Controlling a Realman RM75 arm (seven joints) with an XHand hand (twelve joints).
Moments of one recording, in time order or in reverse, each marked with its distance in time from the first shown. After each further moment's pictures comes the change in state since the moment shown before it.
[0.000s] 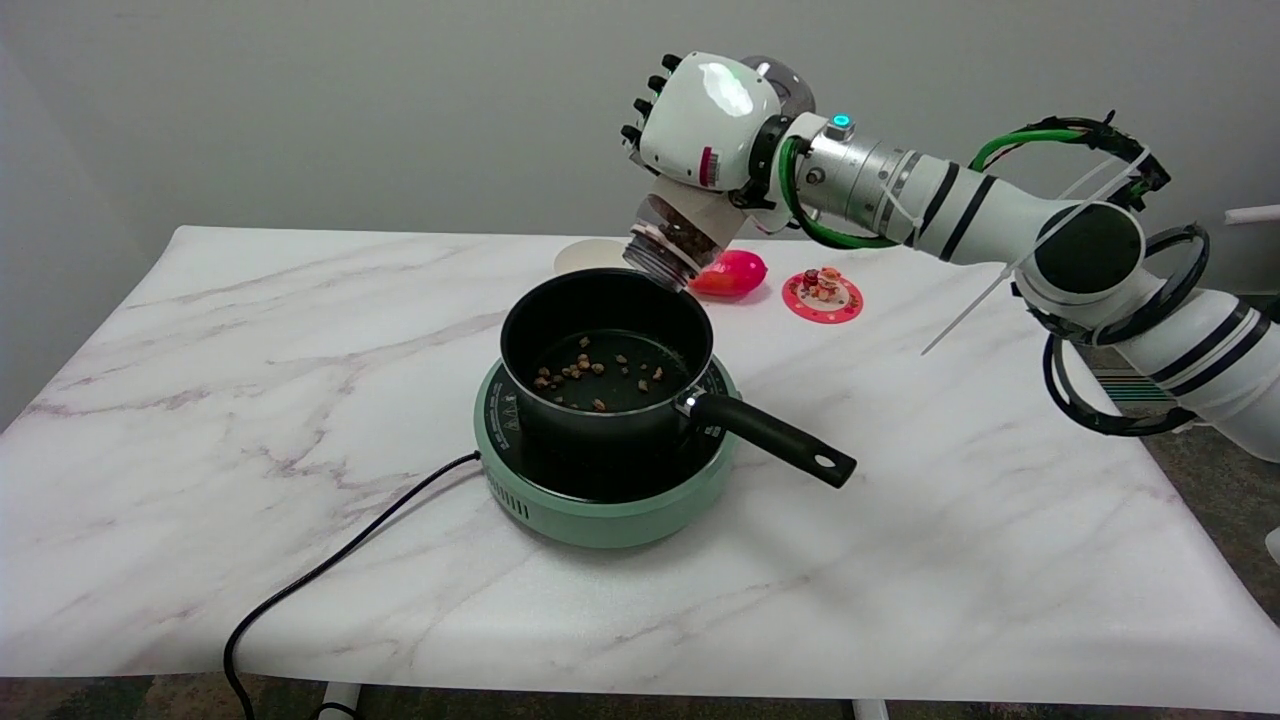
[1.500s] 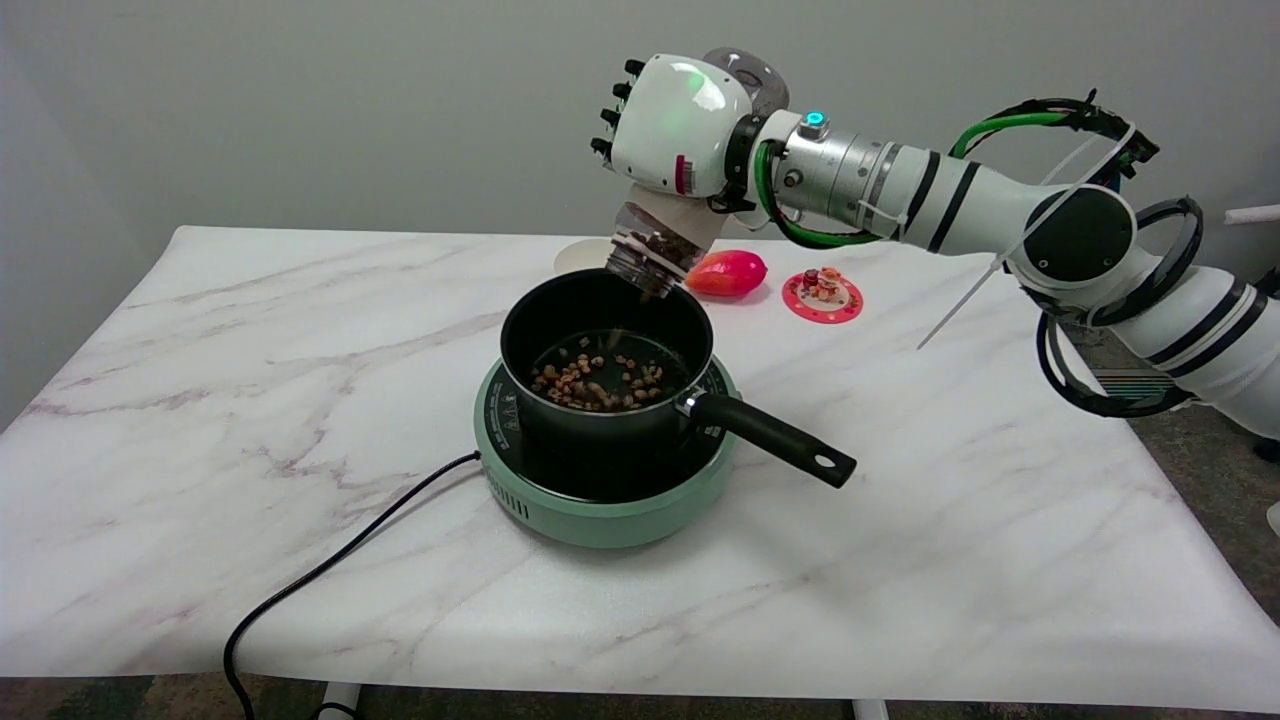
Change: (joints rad) arm 0.097 0.014 -0.105 0.022 -0.029 0.027 0.001
